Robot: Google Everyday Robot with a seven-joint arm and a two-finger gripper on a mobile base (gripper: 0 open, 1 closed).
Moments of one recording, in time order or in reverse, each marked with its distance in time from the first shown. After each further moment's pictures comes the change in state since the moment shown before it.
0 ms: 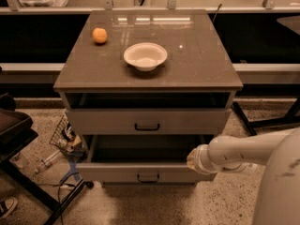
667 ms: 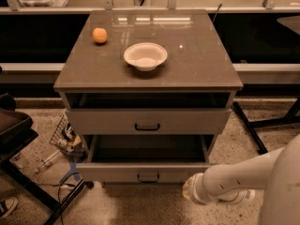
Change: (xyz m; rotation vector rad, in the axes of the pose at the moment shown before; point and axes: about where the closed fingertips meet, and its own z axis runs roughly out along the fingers) arm 0.003 0.108 0.011 -0.117 0.016 0.088
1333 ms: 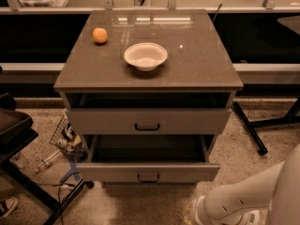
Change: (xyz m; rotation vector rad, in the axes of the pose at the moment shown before) arm 0.020 0.073 0.005 -0.100 0.025 0.066
